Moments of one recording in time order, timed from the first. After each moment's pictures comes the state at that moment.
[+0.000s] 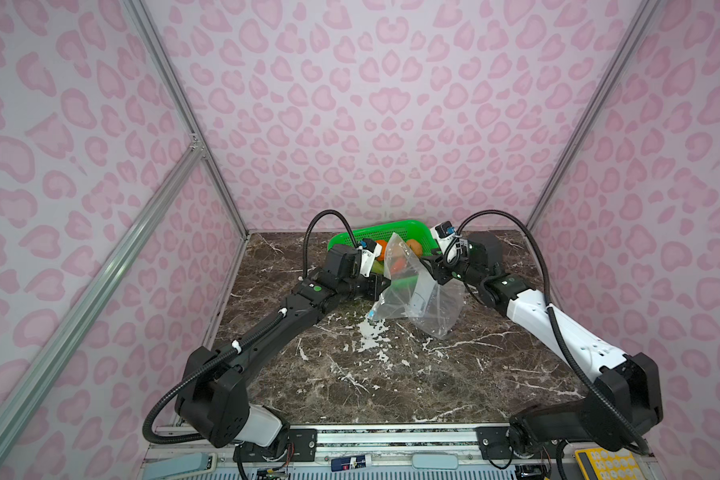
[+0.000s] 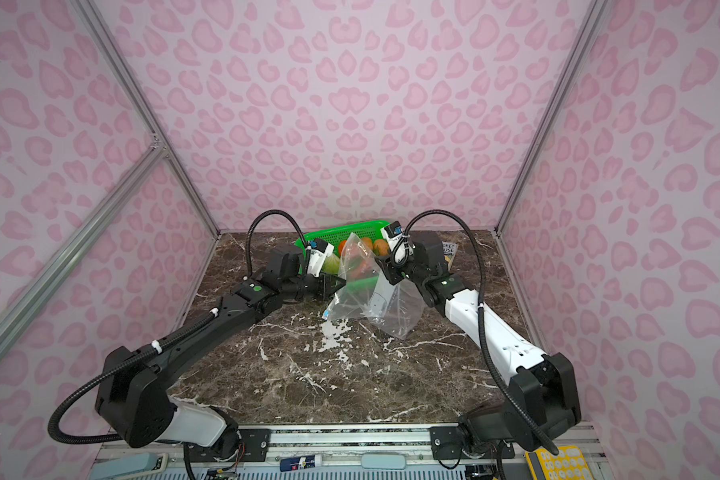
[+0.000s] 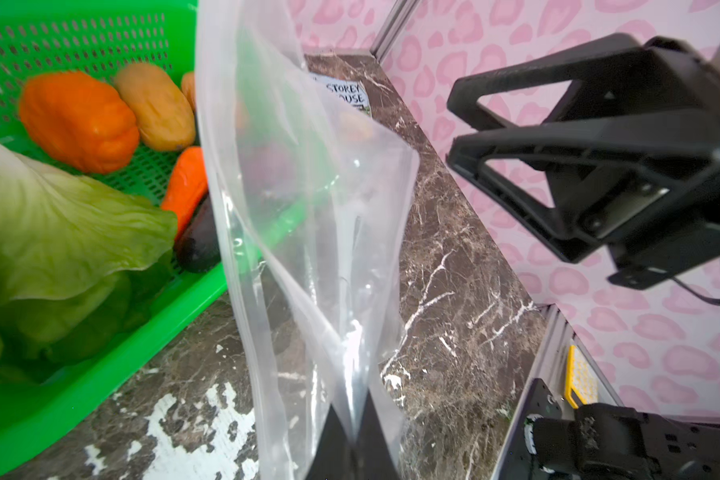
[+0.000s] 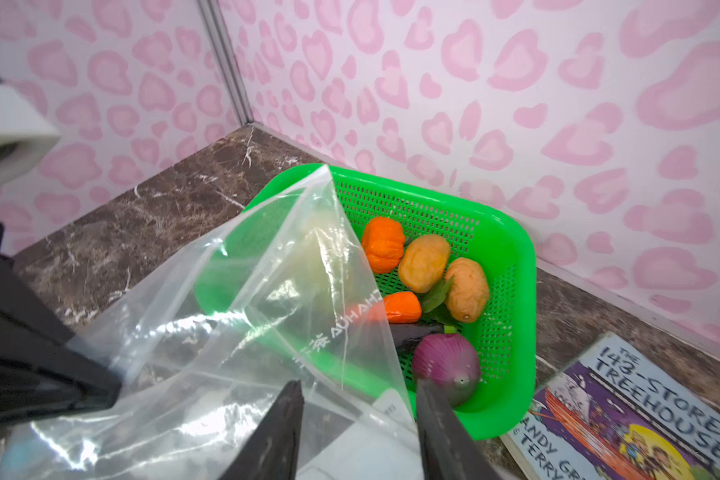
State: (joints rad) left arm -0.60 1.44 1.17 -0.28 0.35 -0.35; right arm 0.43 1.39 1.18 -0.21 -0.18 -0.02
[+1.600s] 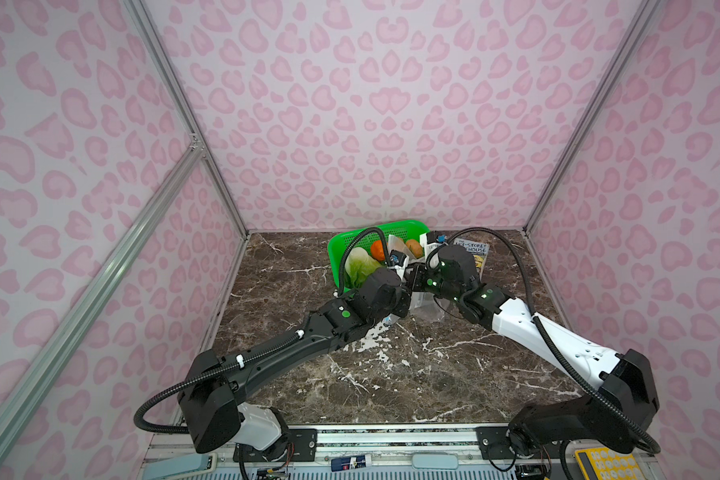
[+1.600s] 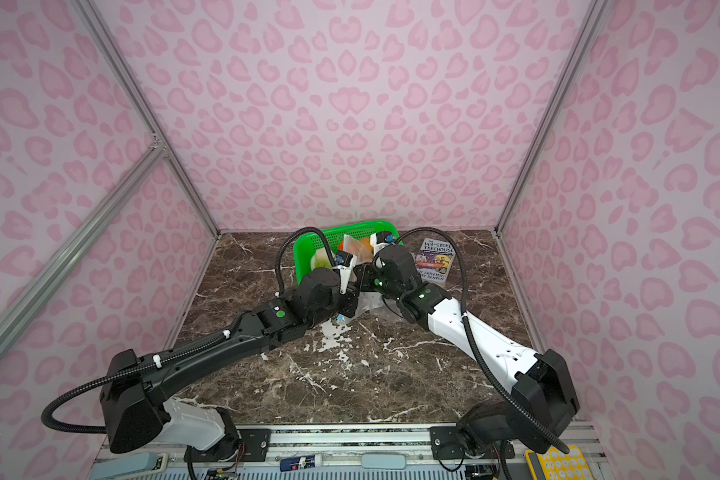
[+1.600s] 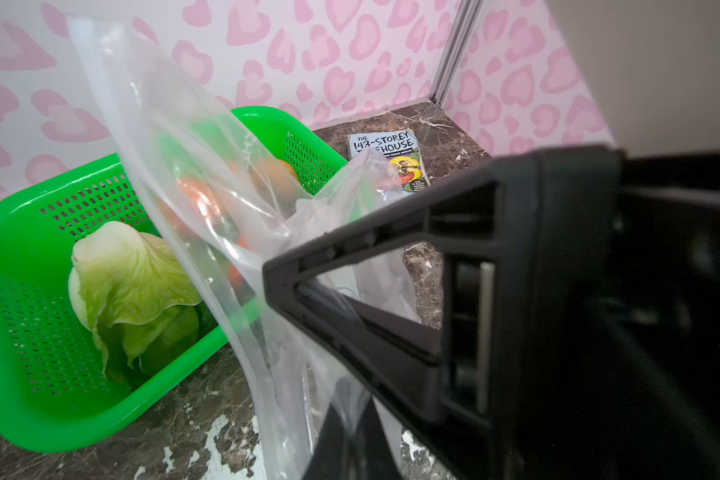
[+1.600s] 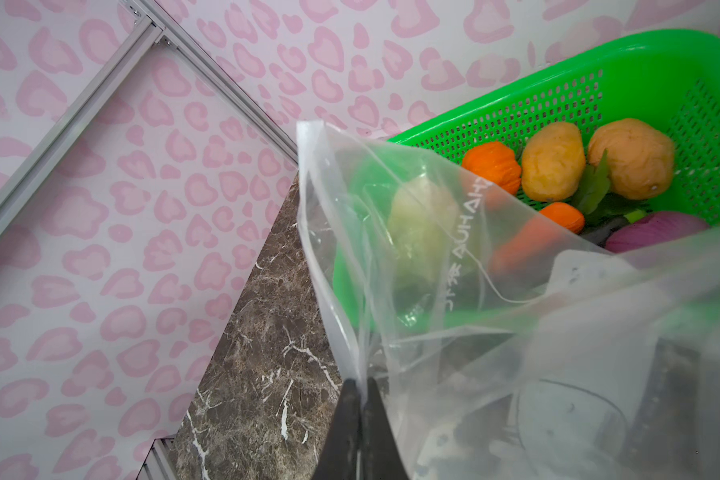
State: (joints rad) left arm -0.92 1.43 1.18 -0.25 -0.25 -0.30; right arm 0.63 1.41 1.15 -0.16 -0.08 0.62
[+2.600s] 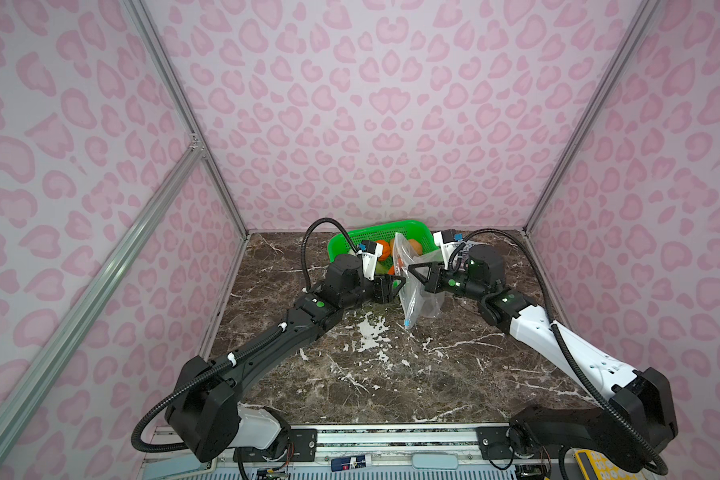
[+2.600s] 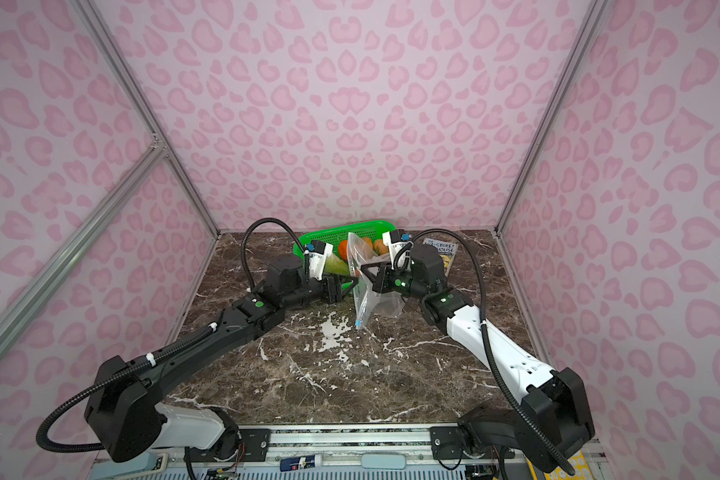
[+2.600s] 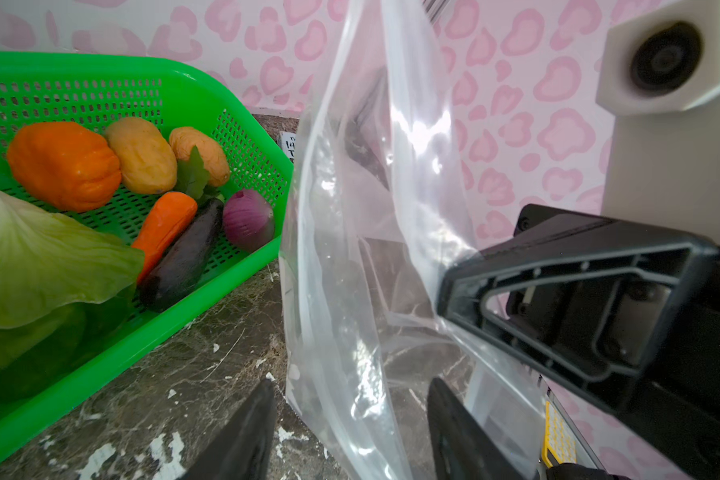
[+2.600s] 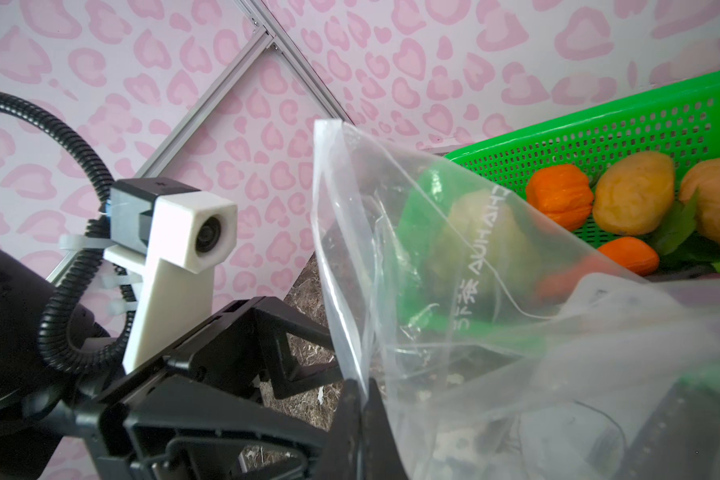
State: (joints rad) left arm -0.66 1.40 1.05 -0.03 0.29 -0.51; right arm 0.48 1.31 1.02 0.01 -0.47 0.56
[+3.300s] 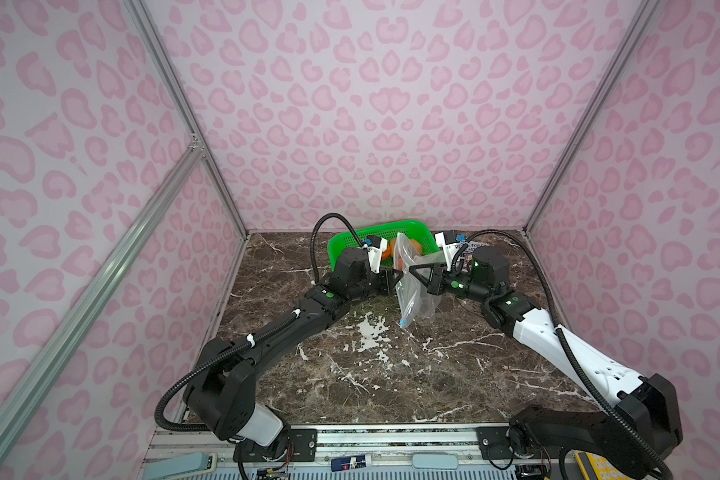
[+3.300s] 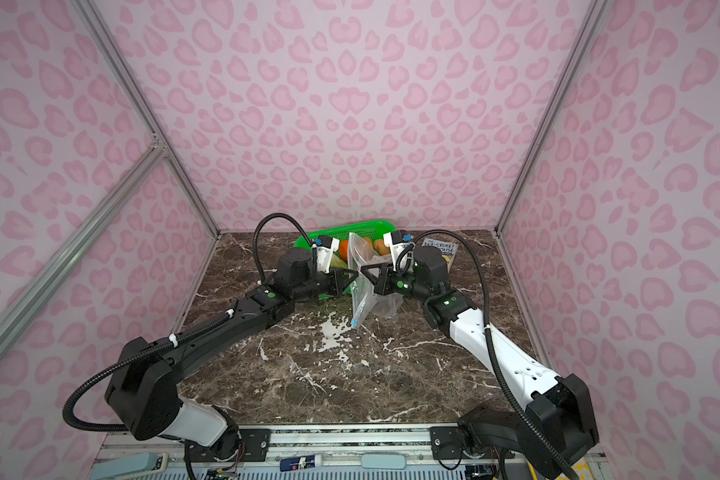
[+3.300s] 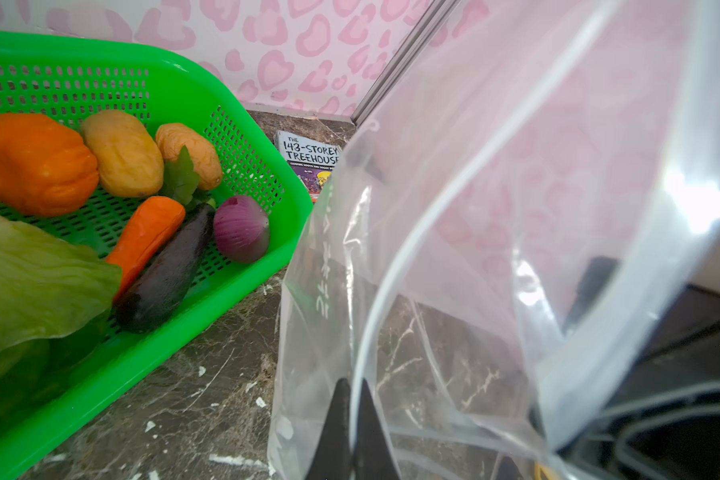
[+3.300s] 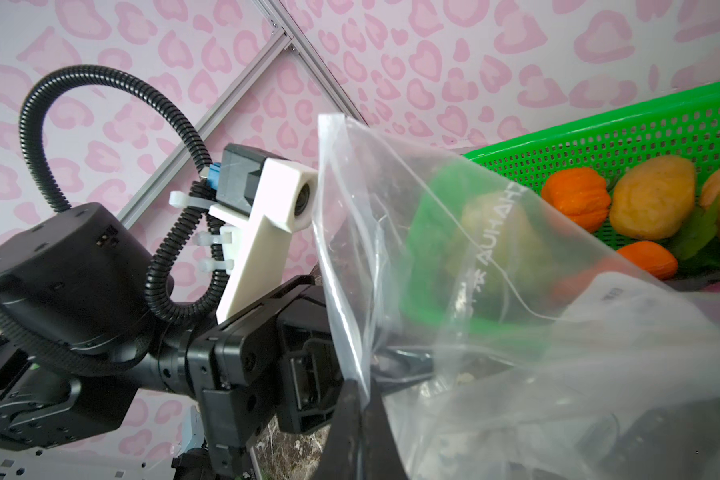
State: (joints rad) left arm -0.64 1.51 1.12 0.02 0.33 -0.55; right arm 0.48 1.28 1.00 0.01 -0.50 0.56
